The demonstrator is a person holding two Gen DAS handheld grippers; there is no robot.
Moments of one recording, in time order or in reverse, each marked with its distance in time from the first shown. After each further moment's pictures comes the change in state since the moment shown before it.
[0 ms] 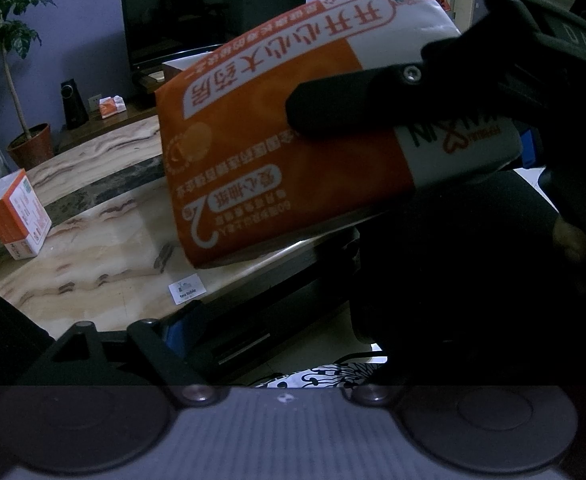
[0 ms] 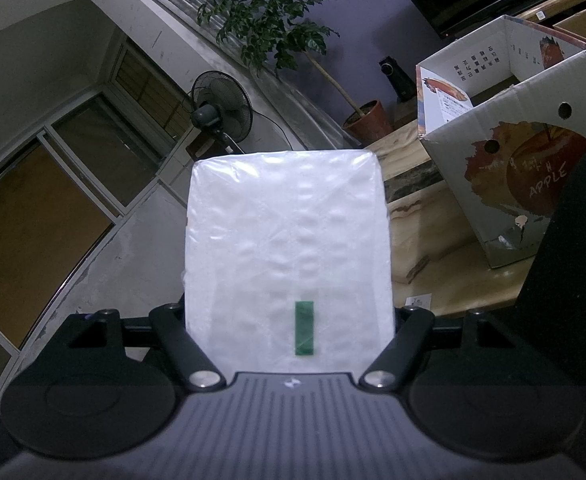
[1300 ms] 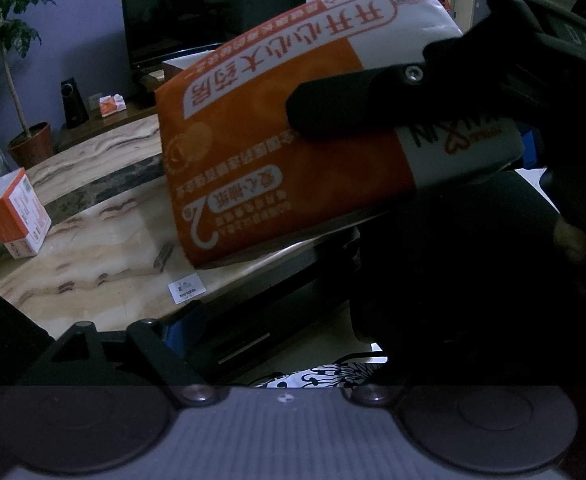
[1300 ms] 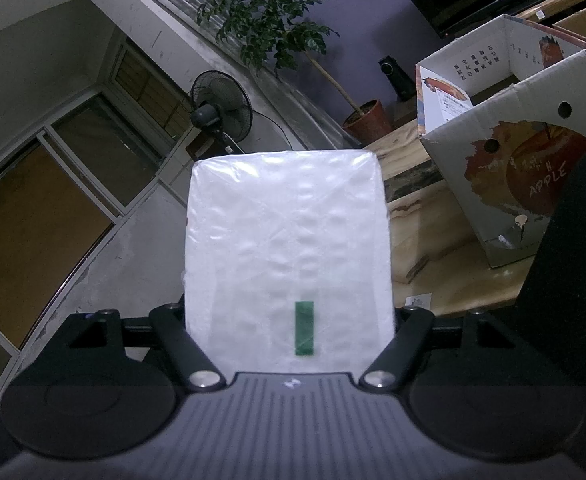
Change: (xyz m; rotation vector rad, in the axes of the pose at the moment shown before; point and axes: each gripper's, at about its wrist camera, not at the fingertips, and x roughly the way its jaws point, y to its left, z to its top) left arm 0.003 0.001 0.001 -0.003 0.003 0.000; right arm 0.002 0.000 0.000 0.001 0.000 -0.002
